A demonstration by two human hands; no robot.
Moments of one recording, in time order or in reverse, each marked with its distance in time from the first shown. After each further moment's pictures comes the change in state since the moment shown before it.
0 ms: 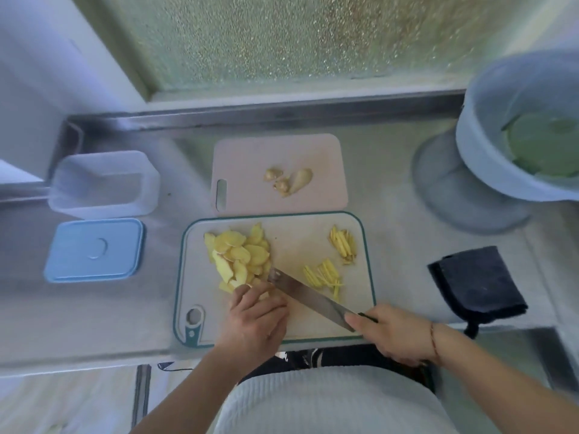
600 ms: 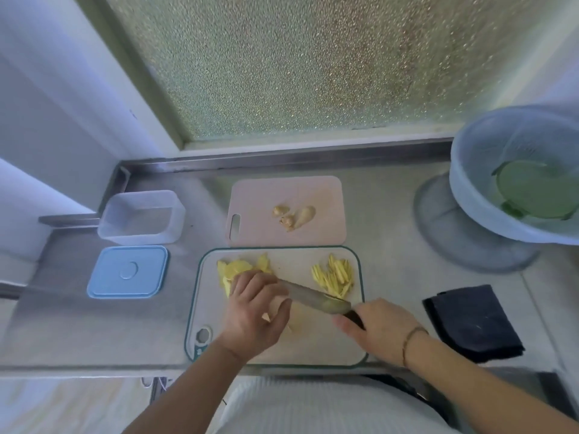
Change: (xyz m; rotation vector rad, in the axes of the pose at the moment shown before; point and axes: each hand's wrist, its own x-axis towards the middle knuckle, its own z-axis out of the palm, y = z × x) left_hand 0.072 0.008 -0.025 -0.036 0.141 -0.099; right_hand -0.001 -0.021 -0.034 -0.552 0.315 -0.240
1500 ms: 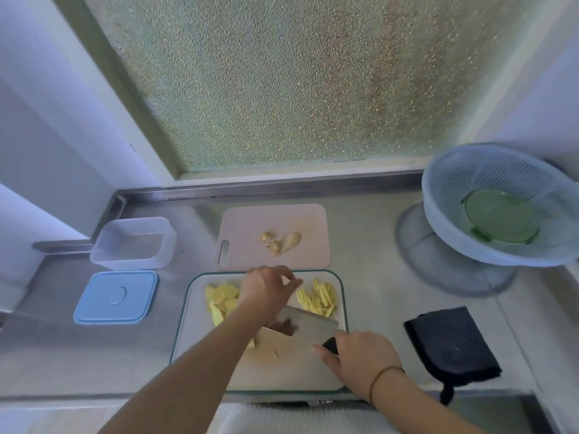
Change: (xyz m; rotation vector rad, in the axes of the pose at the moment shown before) left_hand 0.088 0.006 0.040 0.095 -0.477 -0.588; right_hand -0.013 -0.006 0.017 -0.390 0.169 0.038
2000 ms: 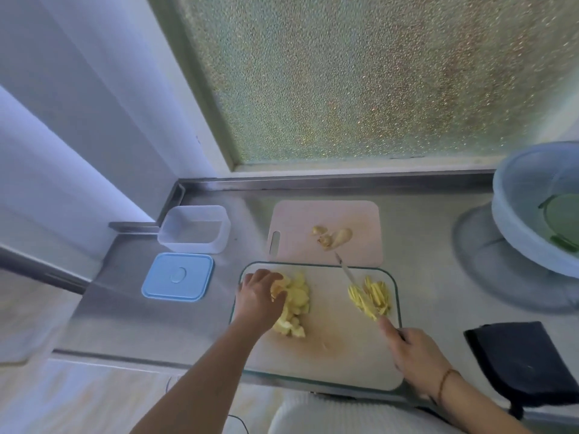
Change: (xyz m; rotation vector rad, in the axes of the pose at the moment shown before) left_hand -0.049 -0.113 -0.017 0.093 0.168 -0.129; right_hand 0.015 -0.005 0.015 0.902 0.071 0.281
